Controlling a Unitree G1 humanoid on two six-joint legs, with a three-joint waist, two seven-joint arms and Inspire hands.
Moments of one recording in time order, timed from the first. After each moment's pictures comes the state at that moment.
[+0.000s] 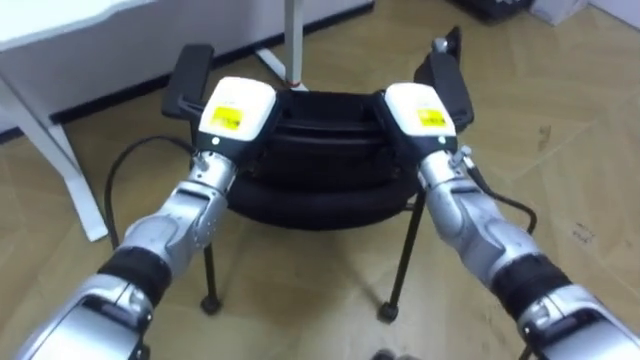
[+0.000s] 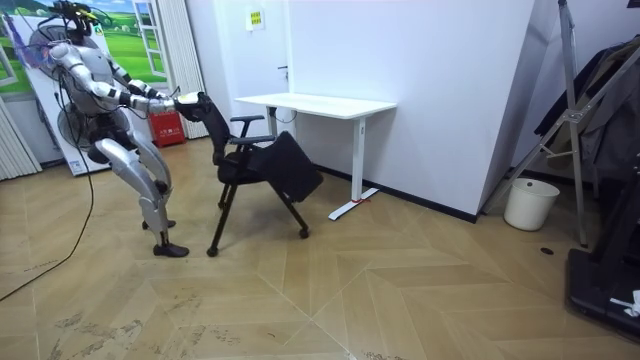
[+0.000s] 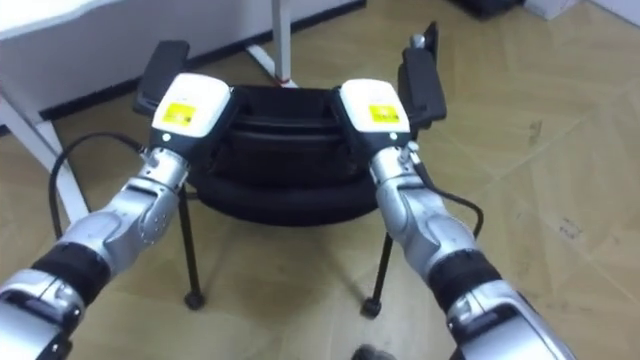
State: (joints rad) left arm -0.59 0.29 -0.40 0.96 1.02 -0.22 0.64; right arm -0.58 -0.27 0.42 0.82 -0.79 -0.15 -0.36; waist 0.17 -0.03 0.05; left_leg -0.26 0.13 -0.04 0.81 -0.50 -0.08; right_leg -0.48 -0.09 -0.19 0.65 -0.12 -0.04
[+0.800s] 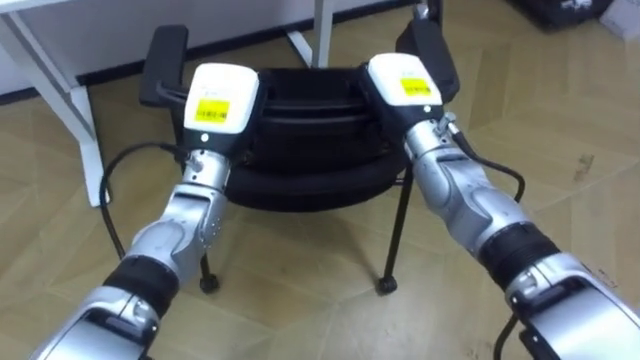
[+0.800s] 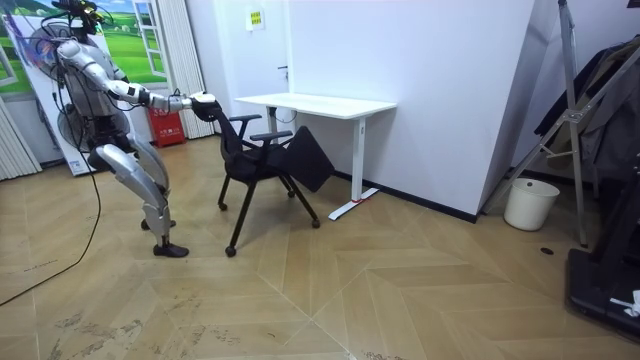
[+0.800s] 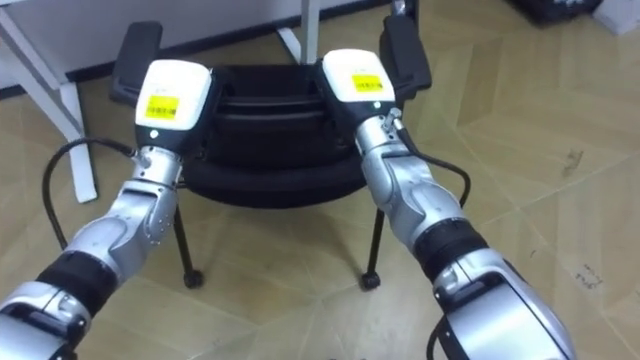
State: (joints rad) left arm -0.53 0.26 -0.39 0.88 1.03 -0.07 0.73; right arm -0.67 -0.24 0.44 0.85 -0.79 -0.10 -0.27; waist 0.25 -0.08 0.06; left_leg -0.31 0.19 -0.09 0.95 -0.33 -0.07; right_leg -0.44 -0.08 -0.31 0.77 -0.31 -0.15
